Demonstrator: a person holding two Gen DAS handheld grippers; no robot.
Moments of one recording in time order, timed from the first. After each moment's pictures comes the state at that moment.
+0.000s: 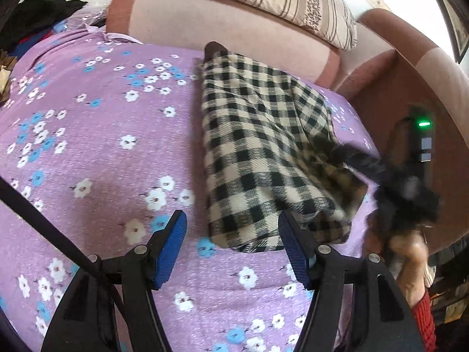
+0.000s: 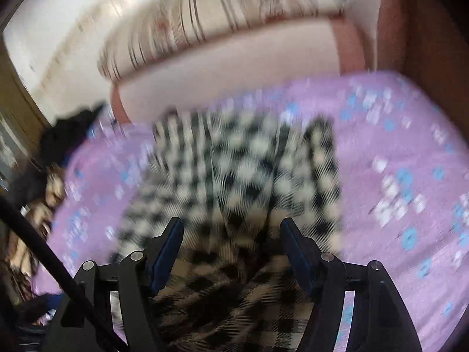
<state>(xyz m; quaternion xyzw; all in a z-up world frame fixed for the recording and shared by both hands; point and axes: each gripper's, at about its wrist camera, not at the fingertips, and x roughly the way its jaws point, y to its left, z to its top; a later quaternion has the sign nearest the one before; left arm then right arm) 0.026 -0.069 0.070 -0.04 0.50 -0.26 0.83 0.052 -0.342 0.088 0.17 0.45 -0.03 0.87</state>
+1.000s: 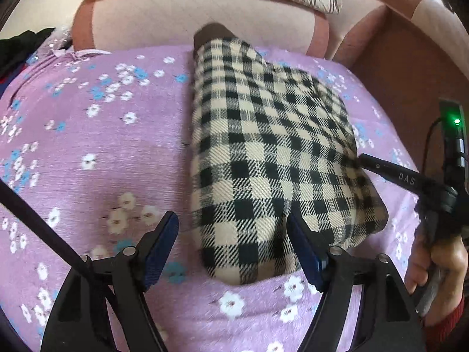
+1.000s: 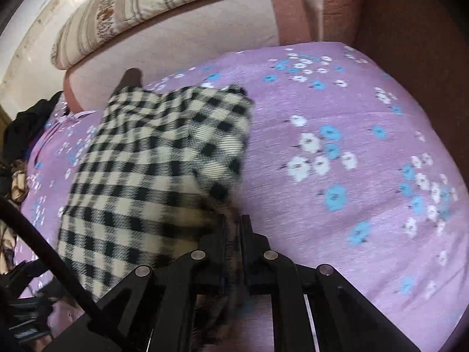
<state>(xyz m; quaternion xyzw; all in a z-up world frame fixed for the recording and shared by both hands) 0.038 -0.141 0.048 0.05 0.49 -0.26 0.83 0.003 -0.409 0.083 0.16 0.48 -0.13 0.85</state>
